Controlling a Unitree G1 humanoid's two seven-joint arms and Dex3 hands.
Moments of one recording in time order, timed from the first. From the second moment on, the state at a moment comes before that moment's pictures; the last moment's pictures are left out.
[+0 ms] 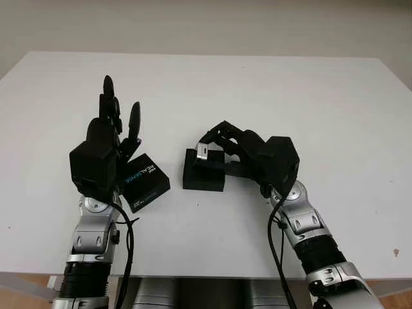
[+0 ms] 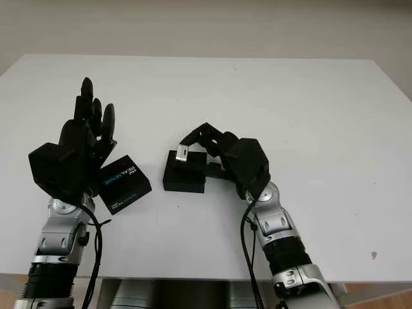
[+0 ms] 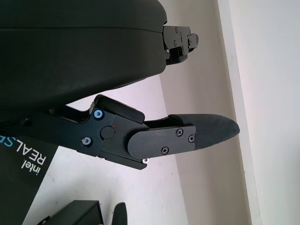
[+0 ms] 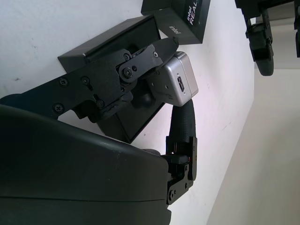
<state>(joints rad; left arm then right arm) -0.32 0.14 0.13 0.08 0.05 0.02 0.10 -0.48 -0.14 0.09 0.44 -0.04 0.00 0.25</state>
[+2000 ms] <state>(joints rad) -0.30 0.13 0.12 0.03 0.06 0.05 0.09 -0.39 -0.42 0.24 0.24 -0.50 -0.38 0.12</state>
